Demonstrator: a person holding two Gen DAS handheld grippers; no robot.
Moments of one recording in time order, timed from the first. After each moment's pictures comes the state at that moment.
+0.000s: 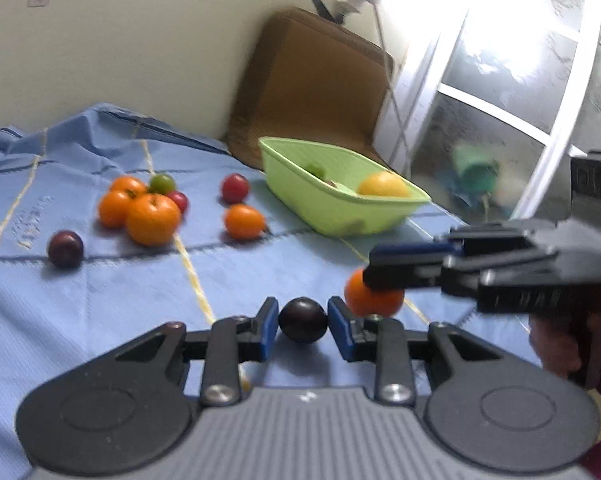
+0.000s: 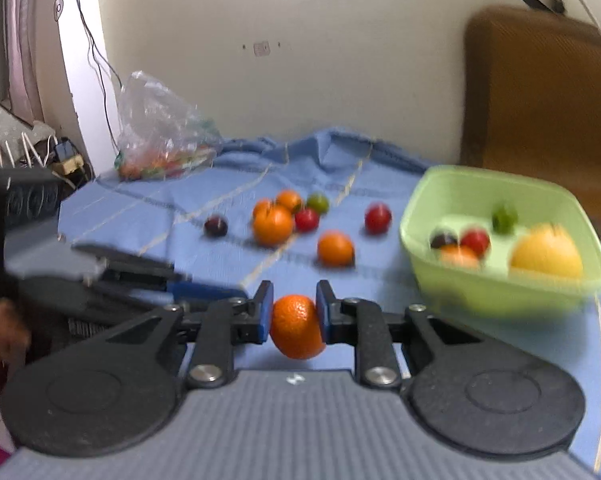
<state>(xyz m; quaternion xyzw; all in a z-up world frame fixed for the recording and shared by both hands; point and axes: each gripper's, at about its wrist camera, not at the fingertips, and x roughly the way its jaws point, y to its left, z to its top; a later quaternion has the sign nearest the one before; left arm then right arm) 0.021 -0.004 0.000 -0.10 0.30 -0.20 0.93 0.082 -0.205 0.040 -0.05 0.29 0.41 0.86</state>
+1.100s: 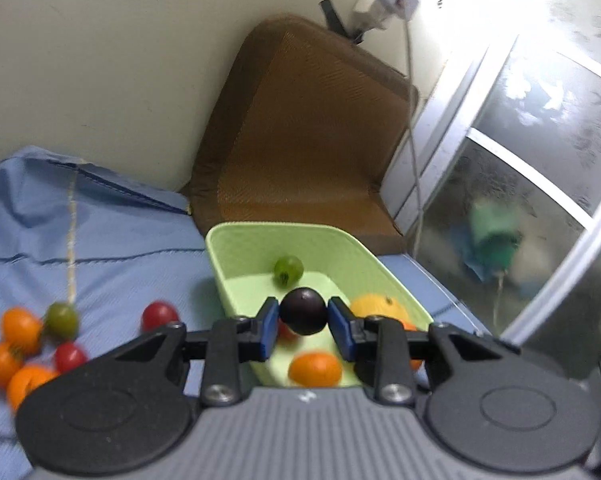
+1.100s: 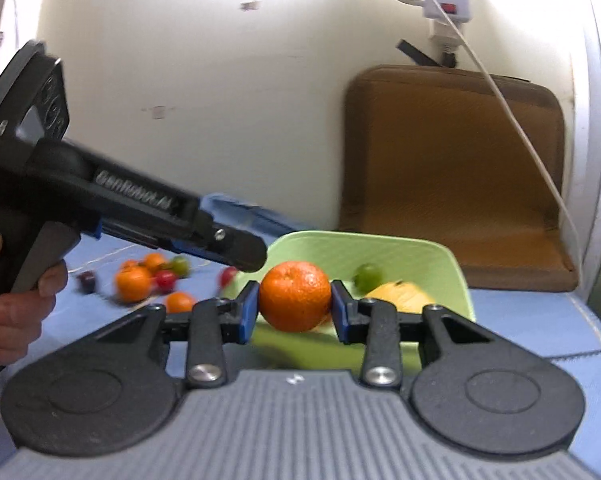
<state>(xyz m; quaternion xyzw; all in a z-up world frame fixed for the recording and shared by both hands) 0.178 -0.055 0.052 -0.15 0.31 -0.18 0.92 0.131 -0.240 0.031 -0.04 0.17 0.29 0.94</state>
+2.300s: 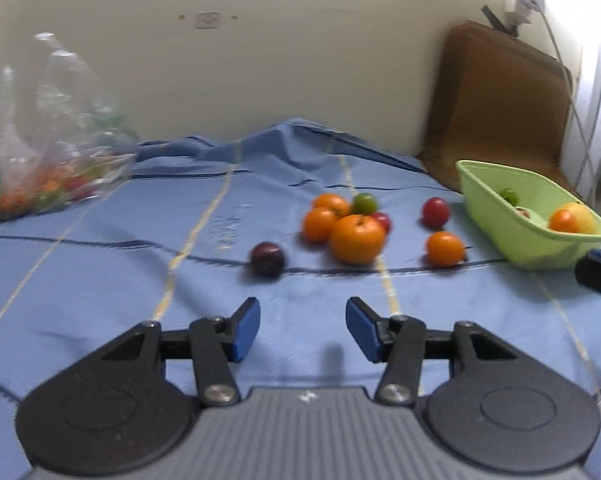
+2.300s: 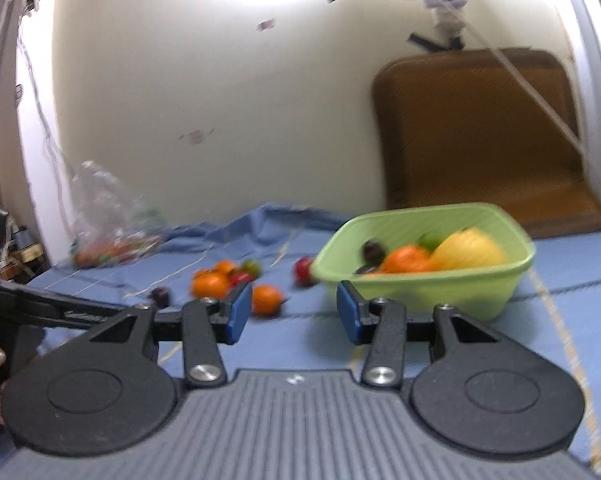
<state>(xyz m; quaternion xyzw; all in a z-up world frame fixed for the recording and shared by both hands) 0.022 0.019 0.016 -0.06 0.31 0.11 0.94 0.072 -0.238 0.023 0.05 0.18 0.34 0.92</state>
